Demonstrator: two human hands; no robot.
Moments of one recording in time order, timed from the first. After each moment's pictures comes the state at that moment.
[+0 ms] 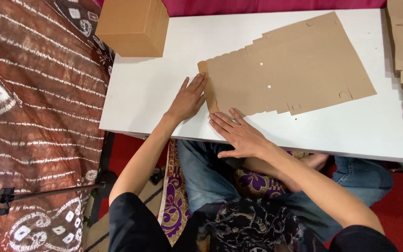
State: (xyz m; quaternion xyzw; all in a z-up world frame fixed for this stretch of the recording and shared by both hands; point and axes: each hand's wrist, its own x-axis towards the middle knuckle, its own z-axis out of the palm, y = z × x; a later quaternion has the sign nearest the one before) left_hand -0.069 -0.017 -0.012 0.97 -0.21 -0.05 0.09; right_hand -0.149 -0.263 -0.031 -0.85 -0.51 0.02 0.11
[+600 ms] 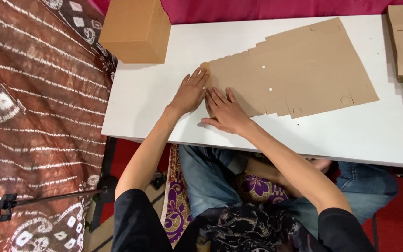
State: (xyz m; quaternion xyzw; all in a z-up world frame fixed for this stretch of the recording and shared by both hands) left_hand -0.027 -0.009 -0.018 0.97 -0.23 -0.05 0.07; right_hand -0.077 -0.209 -0.029 -0.91 -0.38 0.03 0.16
